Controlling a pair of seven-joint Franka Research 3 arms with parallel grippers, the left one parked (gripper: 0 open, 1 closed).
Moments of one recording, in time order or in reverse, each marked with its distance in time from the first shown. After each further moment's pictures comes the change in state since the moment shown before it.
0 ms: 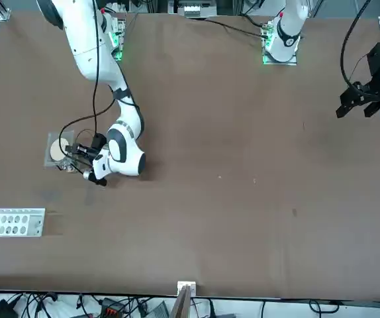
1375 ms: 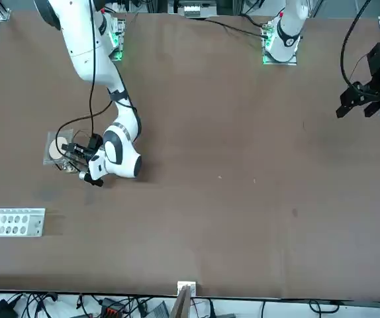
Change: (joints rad) arm -0.023 0.000 0.001 -0.001 0.000 -0.005 -0.014
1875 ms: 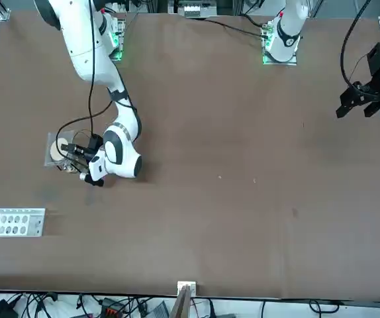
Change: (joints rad) arm 0.001 0.000 0.001 0.009 0.000 0.000 -0.039
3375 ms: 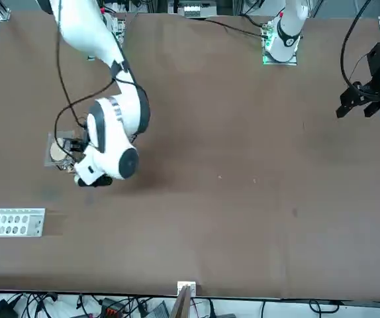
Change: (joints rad) arm -0.005 -0.099 -0.005 0.555 0.395 -0.255 -0.586
